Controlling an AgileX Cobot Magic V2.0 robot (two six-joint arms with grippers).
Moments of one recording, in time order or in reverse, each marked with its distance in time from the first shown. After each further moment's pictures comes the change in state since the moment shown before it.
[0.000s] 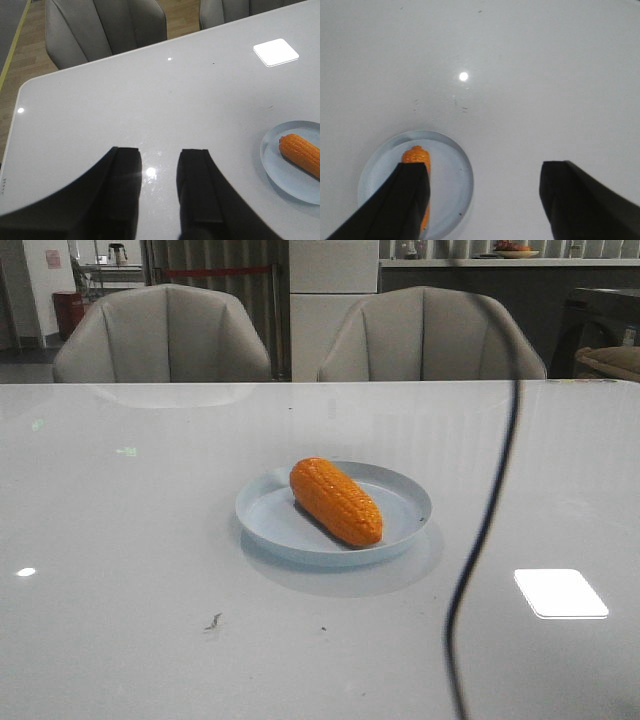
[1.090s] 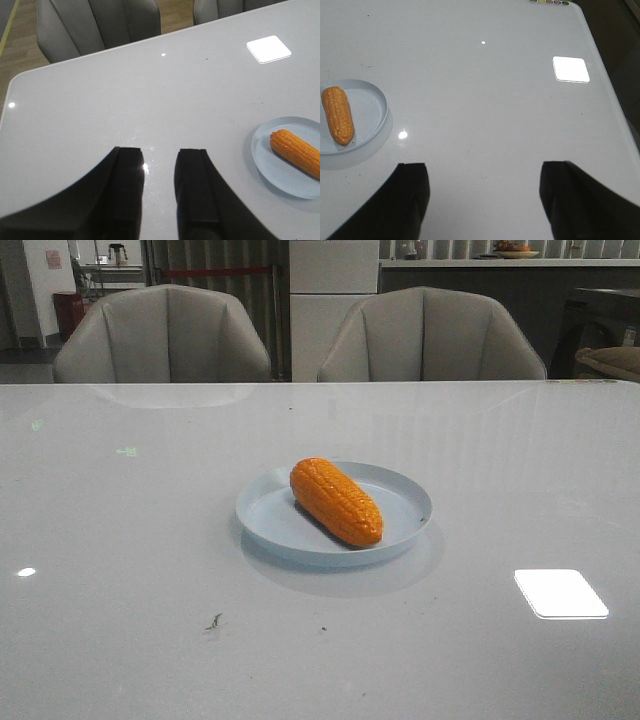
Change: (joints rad) left arm 0.000 0.000 0.000 -0.030 0.021 0.000; right arm -0.314 -1.170 1.071 -0.021 -0.145 0.004
